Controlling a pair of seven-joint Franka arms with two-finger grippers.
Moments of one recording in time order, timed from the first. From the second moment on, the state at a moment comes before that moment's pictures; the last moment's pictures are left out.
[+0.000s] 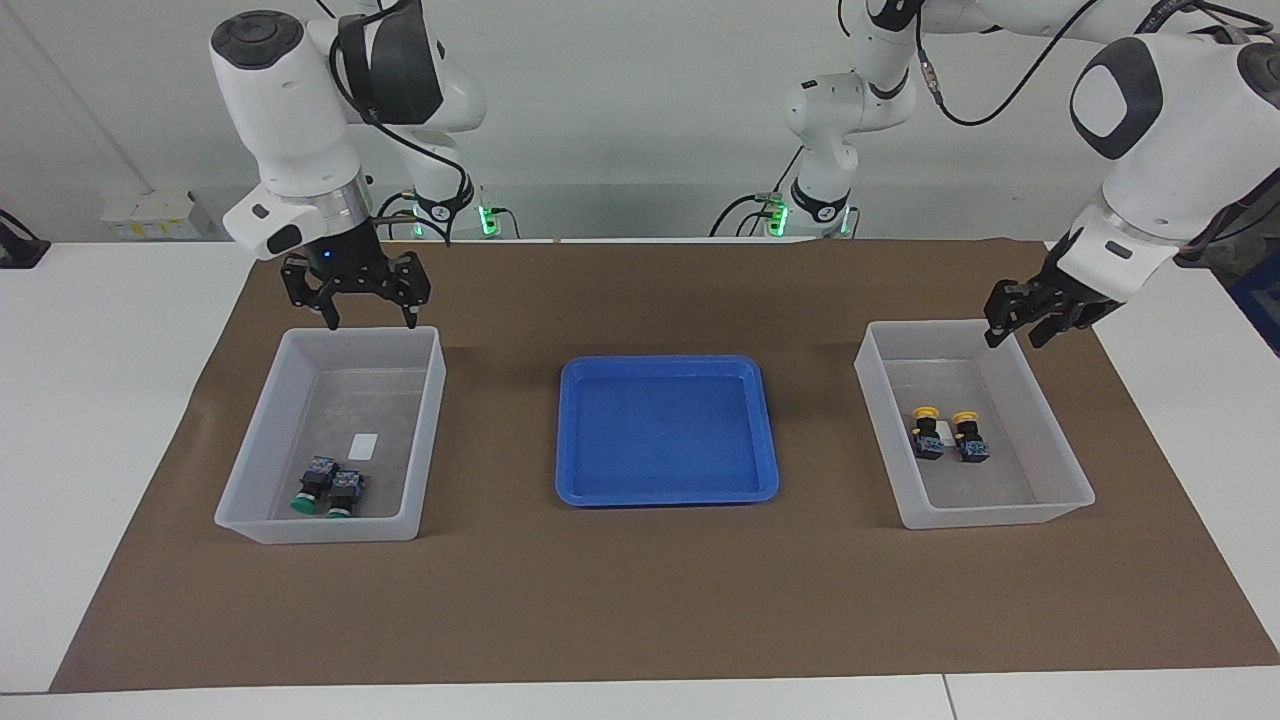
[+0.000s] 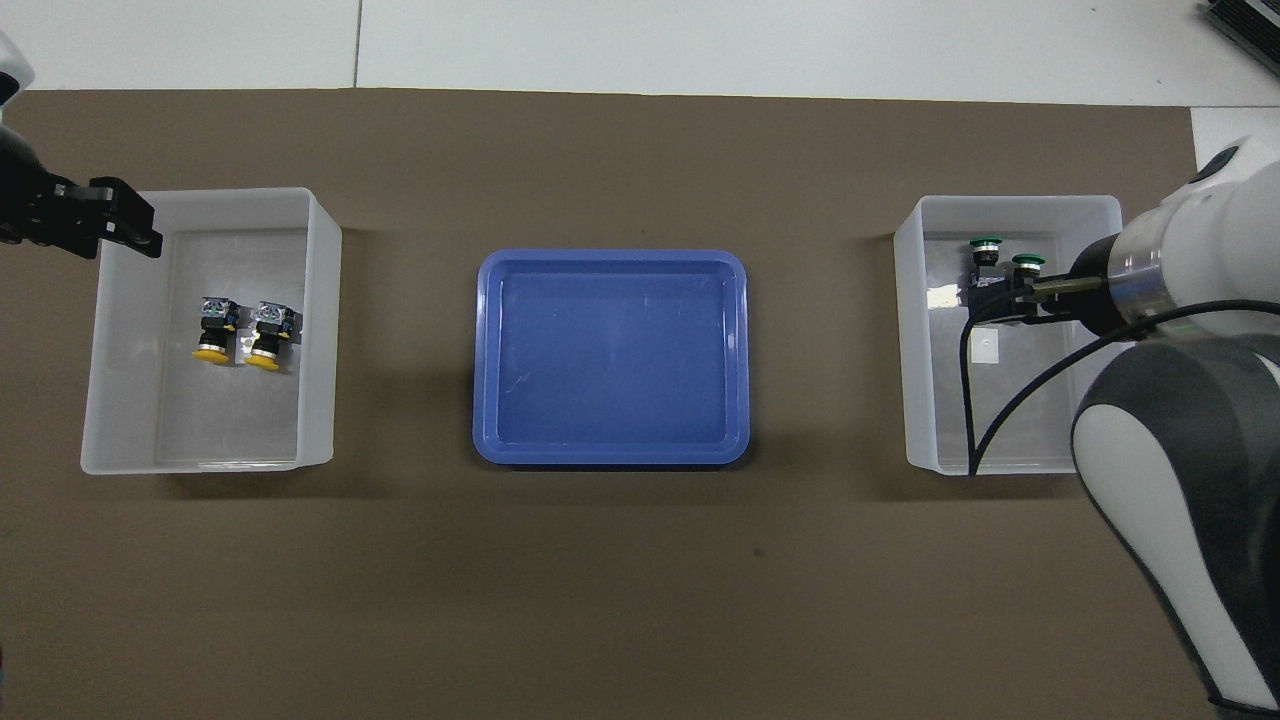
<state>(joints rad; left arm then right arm) 0.10 0.30 -0.14 -1.25 0.00 1.51 0.03 -0.10 -0.02 0.22 -1.77 -0.04 1.84 0.11</state>
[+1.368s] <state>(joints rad) 0.08 0.26 -0.14 -1.25 0.00 1.50 0.03 -0.10 -0.02 0.22 -1.77 -0.02 1.82 0.11</state>
